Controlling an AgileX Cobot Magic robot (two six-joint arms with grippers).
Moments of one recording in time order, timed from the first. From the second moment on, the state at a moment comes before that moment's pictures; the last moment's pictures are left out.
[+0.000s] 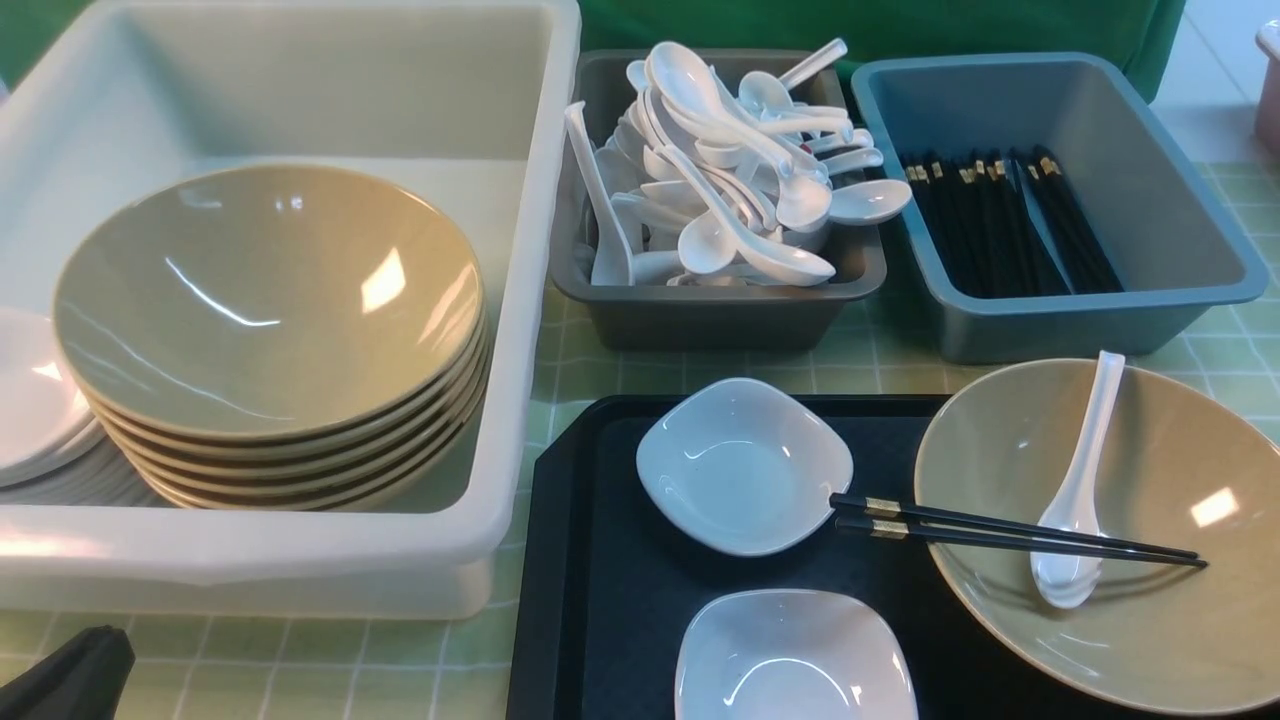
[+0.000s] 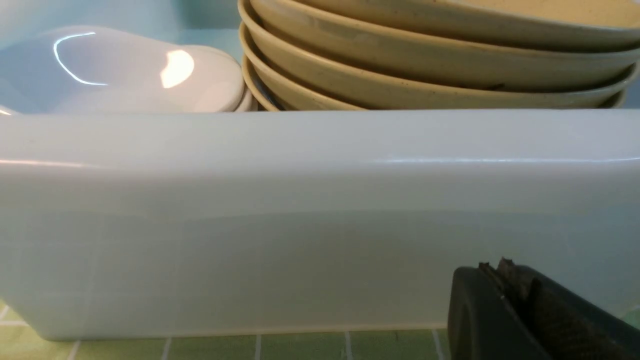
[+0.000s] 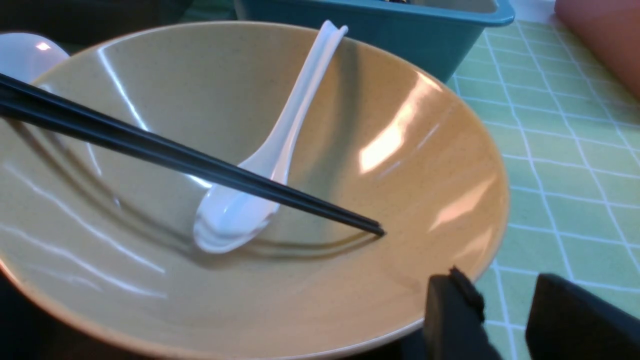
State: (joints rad) right arm -0.01 -0.01 0.00 -0.07 0.29 -0.03; left arm -0.06 -0.01 0.02 0.02 0.33 0.03
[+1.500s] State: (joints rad) right arm -0.01 0.41 -0.77 -0.06 0.12 0.26; left arm -0.06 0.50 -0.80 0.00 0.42 -0.35
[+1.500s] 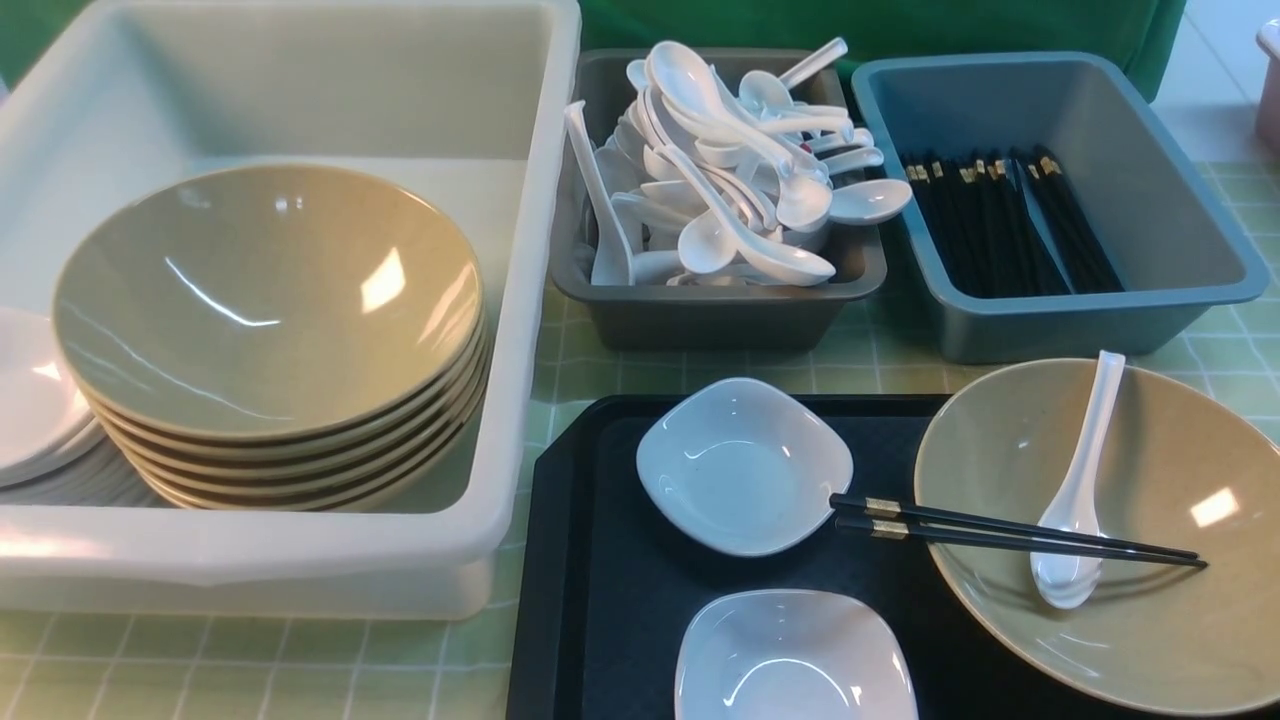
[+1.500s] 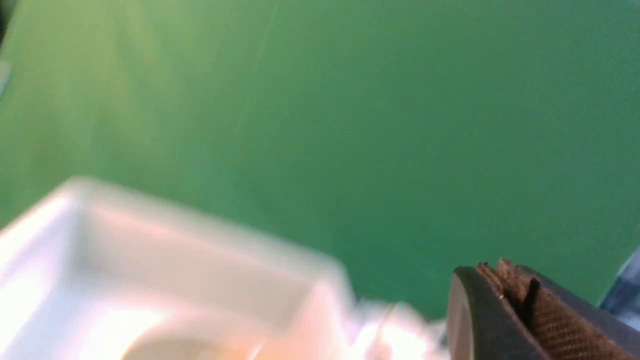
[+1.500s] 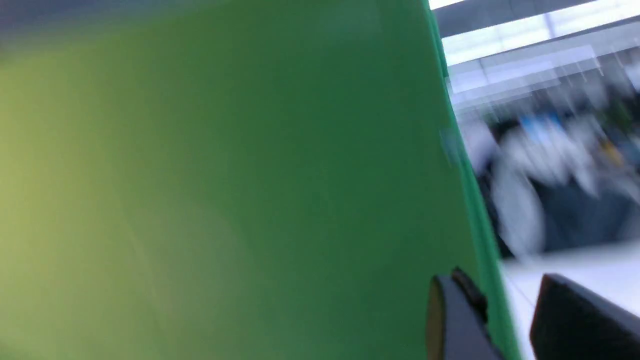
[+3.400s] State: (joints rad) right arm 0.19 1.57 -0.93 0.40 0.71 -1.46; left arm -0.28 1.02 -0.94 -1.03 0.90 1.00
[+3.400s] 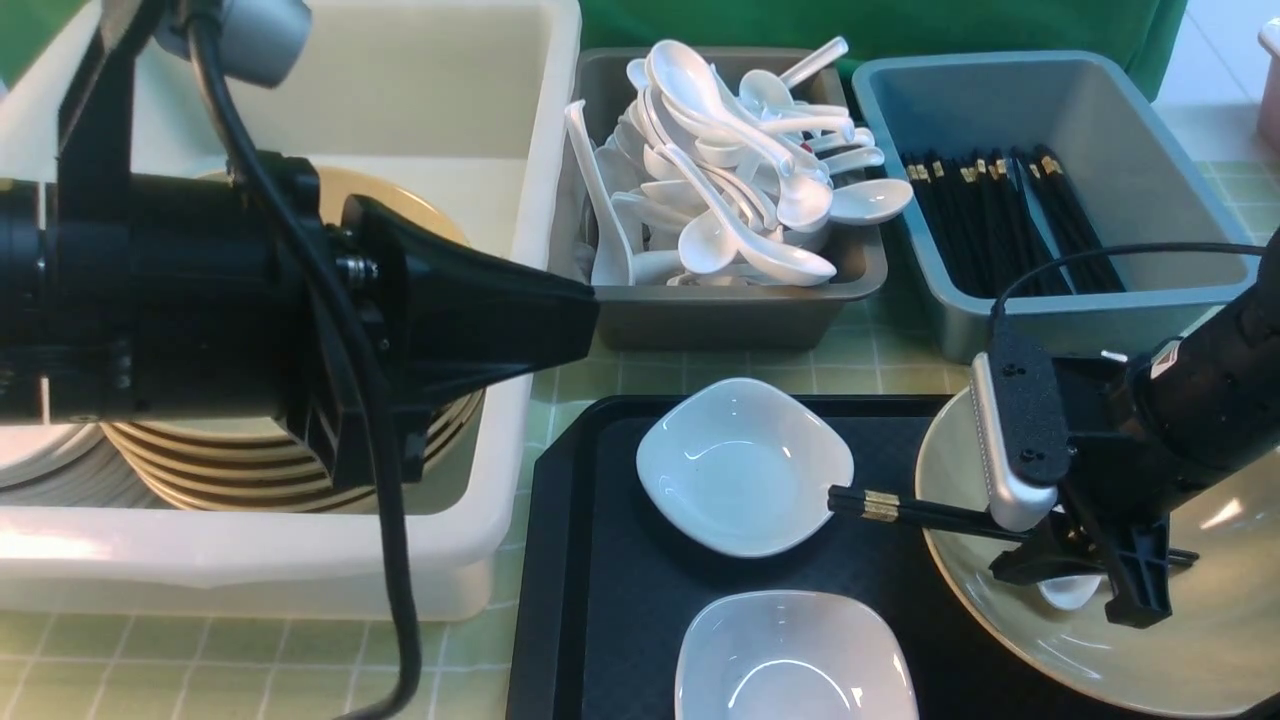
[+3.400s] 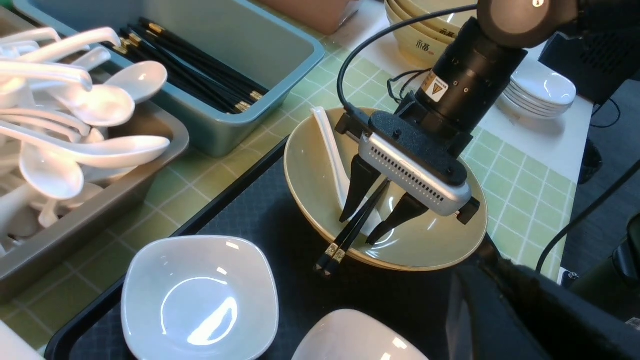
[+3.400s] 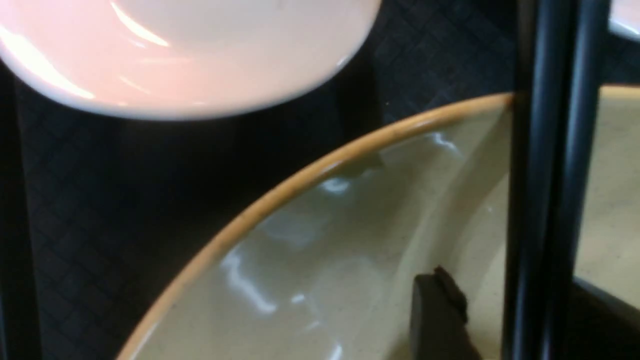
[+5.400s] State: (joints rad) right arm 0.01 2.01 -1.71 0.35 0.46 -0.57; left arm -0.28 1.02 -0.95 -1.01 0.90 0.98
